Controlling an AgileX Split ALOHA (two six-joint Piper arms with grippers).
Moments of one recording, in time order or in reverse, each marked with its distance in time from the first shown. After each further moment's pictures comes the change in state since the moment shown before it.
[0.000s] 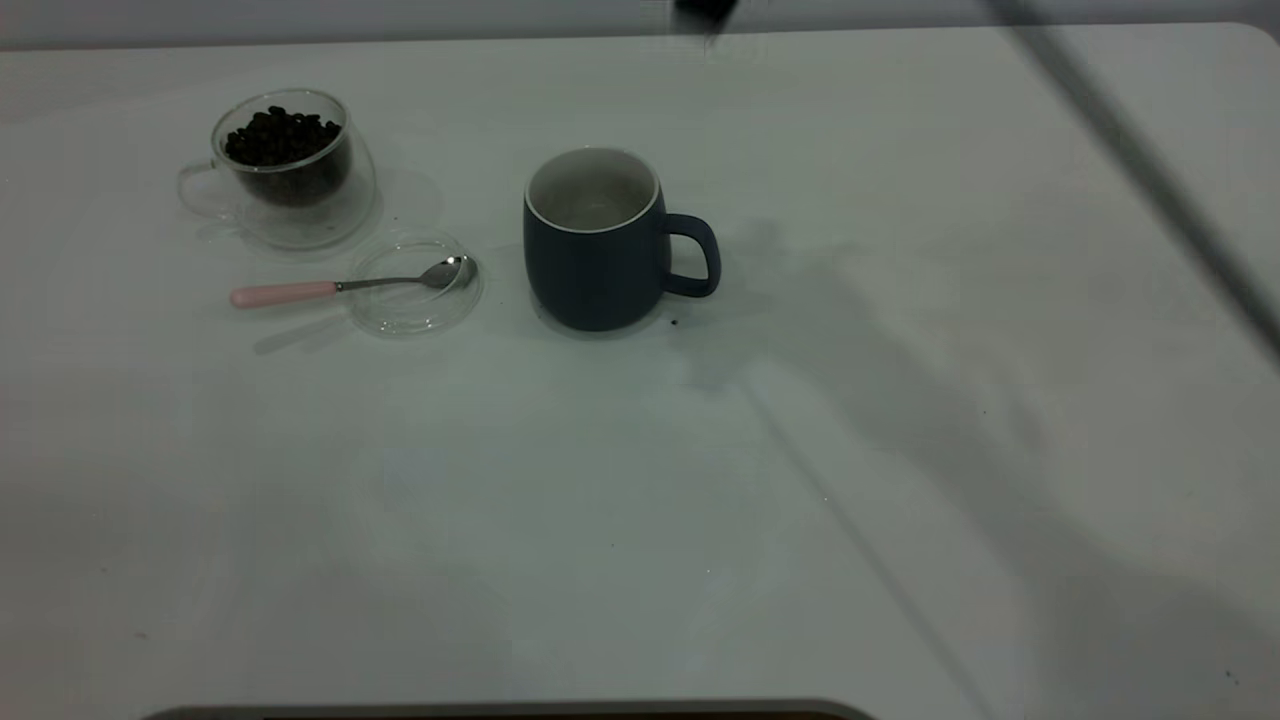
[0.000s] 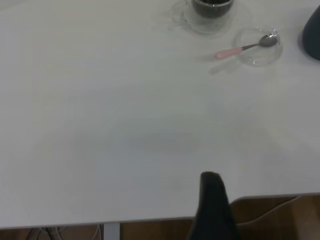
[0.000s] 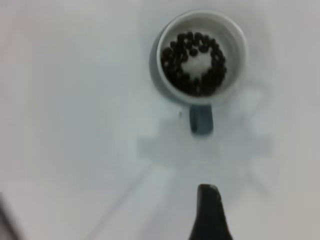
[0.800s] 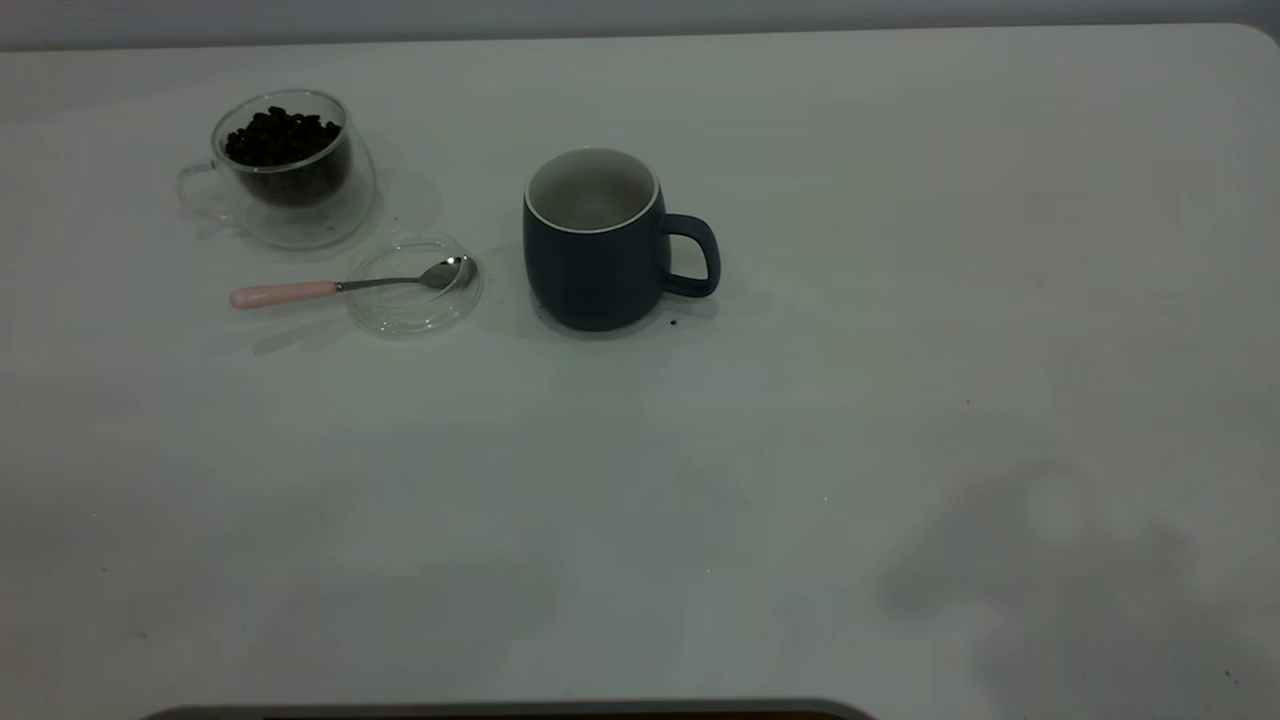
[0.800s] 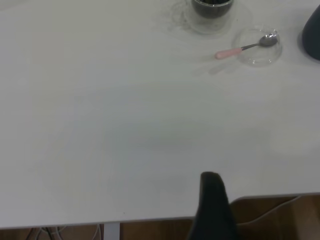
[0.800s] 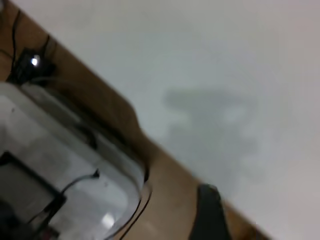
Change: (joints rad) left arm 0.000 0.000 0.000 0.000 0.000 0.001; right arm -0.001 -0.873 0.700 -0.073 0.190 0.483
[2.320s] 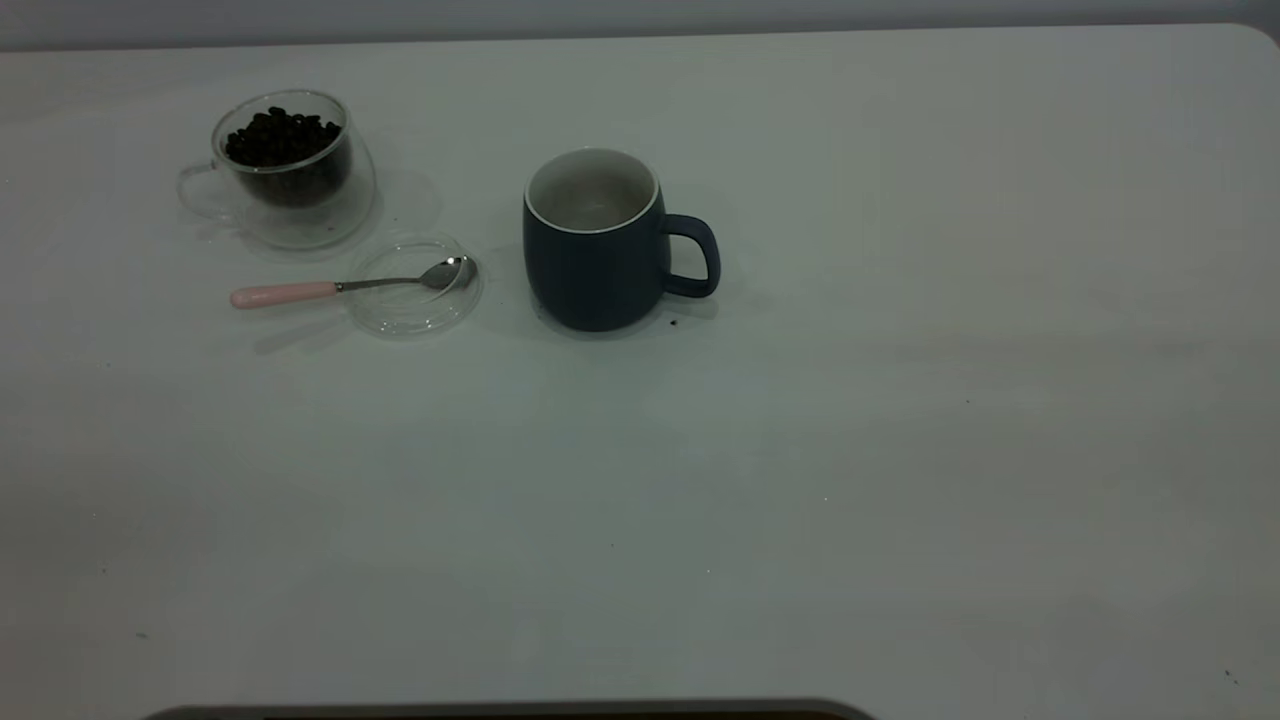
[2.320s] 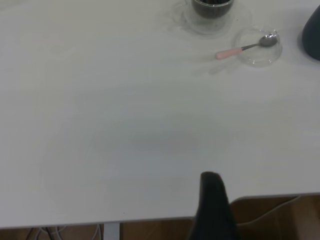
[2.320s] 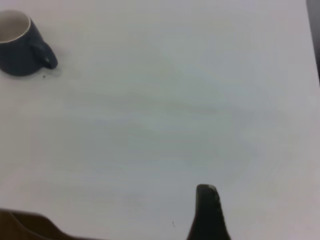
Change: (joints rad) left arm 0.000 0.000 0.000 0.001 0.000 -0.002; right arm -0.484 -1.138 0.616 -0.029 -0.117 0.111
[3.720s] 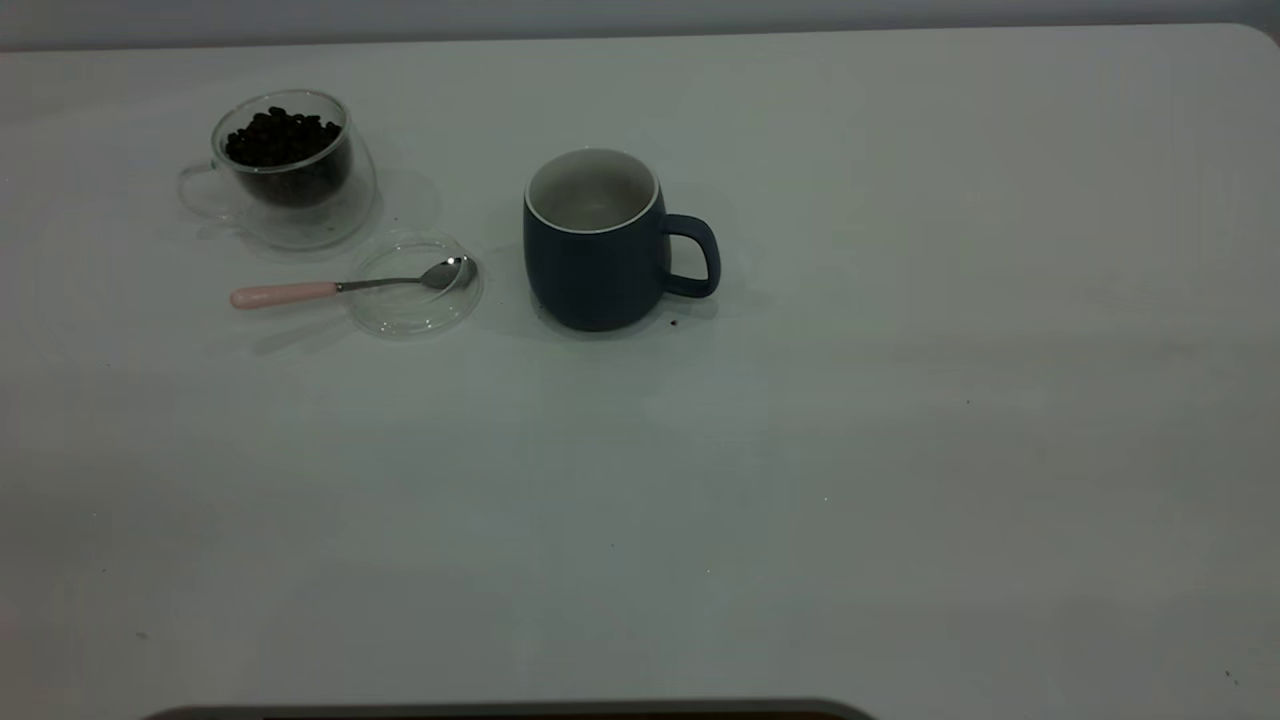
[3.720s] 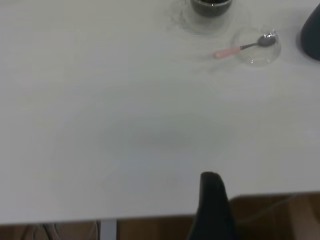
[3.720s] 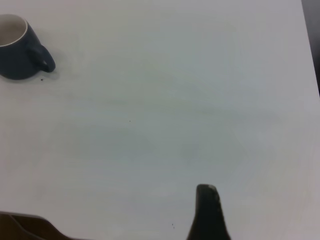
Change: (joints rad) left arm 0.000 0.032 -0.006 -0.004 0.003 -0.015; right arm -0.004 -0.004 0.000 0.000 0.001 0.002
